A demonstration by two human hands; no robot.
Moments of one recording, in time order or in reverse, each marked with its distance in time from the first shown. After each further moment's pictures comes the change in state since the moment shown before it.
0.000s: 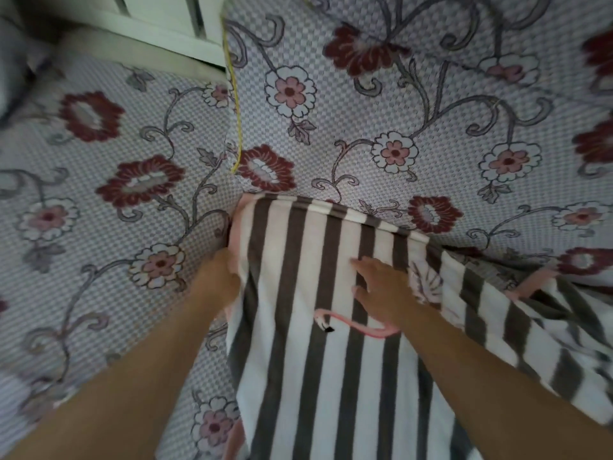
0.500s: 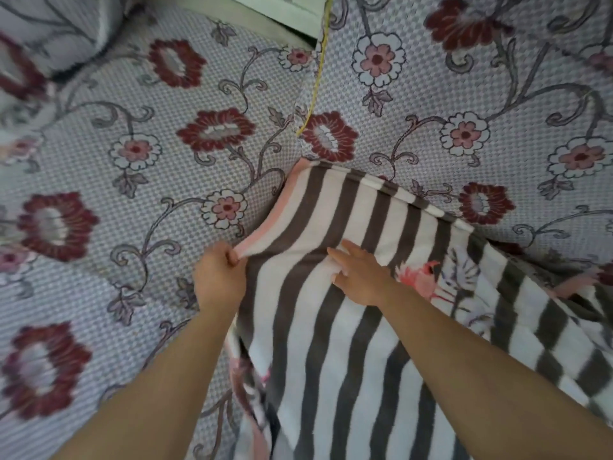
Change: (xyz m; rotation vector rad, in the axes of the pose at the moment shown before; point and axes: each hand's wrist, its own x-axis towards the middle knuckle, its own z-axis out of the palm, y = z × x) left_hand -0.086 -0.071 0.003 -0.425 0.476 -0.143; right_hand -0.009 -0.103 0.027 0.037 -0.259 -0.117
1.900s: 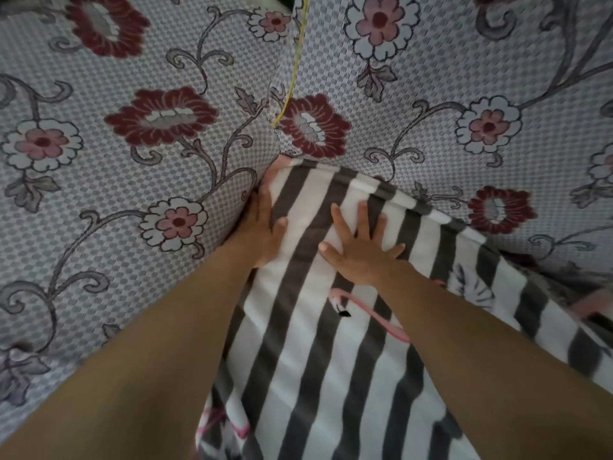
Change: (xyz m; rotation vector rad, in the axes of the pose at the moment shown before) left_hand 0.109 0.040 0.129 0.336 -0.562 0.312; right_hand 0.089 0.037 -0.020 -0.030 0.133 0.200
